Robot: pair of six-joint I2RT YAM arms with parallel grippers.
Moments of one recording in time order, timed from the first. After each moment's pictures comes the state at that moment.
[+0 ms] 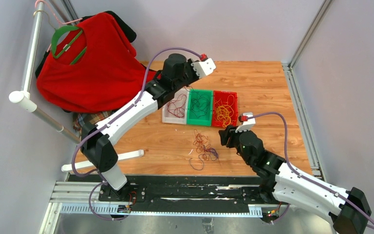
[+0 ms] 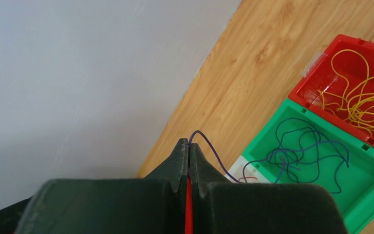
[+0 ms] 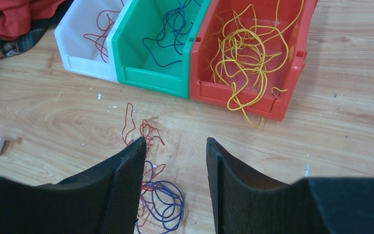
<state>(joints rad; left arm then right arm) -0.69 1.66 1.59 -0.17 -0.08 0.68 0.87 0.71 0.39 0.01 0.48 0.42</state>
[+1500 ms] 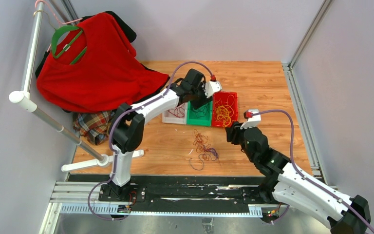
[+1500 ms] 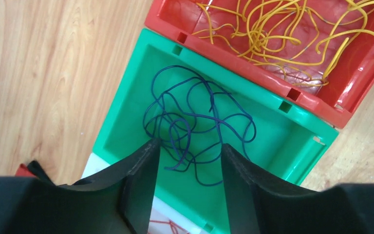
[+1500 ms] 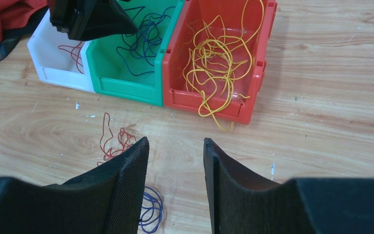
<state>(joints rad) -0.67 2.02 1.63 -0.35 0.15 0.54 0.79 0.68 0.43 -0.09 0.48 0.37</state>
